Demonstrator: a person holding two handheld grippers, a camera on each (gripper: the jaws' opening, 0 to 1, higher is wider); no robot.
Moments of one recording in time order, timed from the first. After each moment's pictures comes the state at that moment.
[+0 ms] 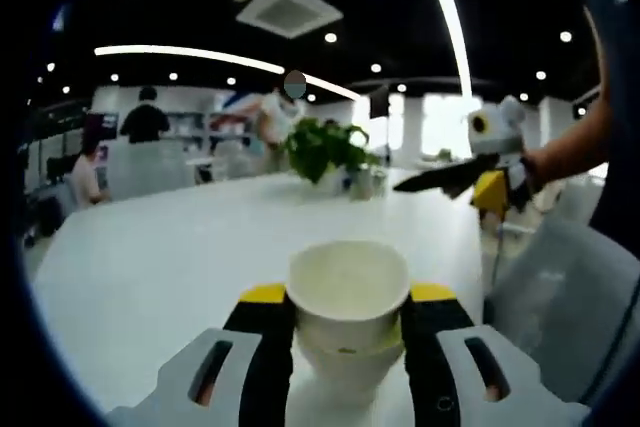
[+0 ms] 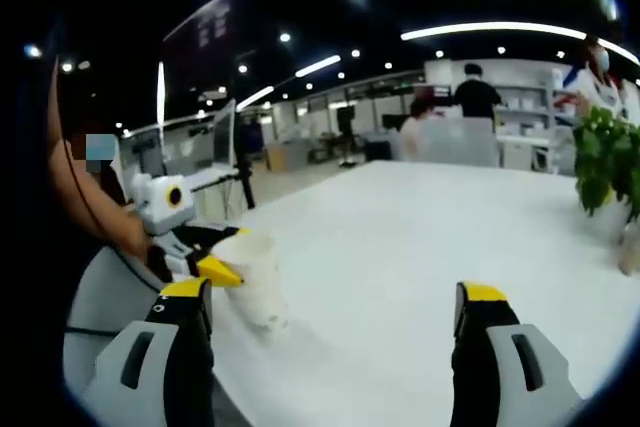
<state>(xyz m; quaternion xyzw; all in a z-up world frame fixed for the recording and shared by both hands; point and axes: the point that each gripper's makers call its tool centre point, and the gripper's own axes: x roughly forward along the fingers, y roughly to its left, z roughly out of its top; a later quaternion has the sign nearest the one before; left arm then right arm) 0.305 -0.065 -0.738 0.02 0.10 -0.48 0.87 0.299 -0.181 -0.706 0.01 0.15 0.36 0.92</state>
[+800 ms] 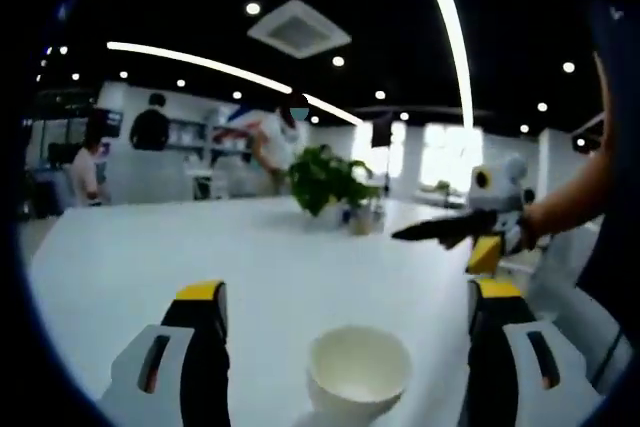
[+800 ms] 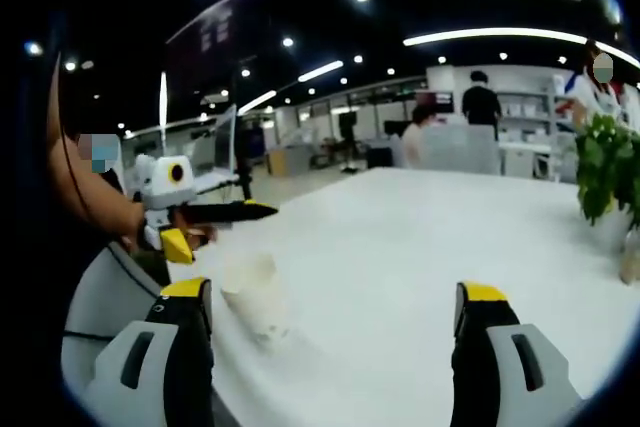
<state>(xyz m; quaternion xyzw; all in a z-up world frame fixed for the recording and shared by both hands) 0.325 -0.053 -0.671 -0.06 0.05 -0.48 0.87 0.309 -0.180 -0.695 0.01 0.13 0.36 0.92</state>
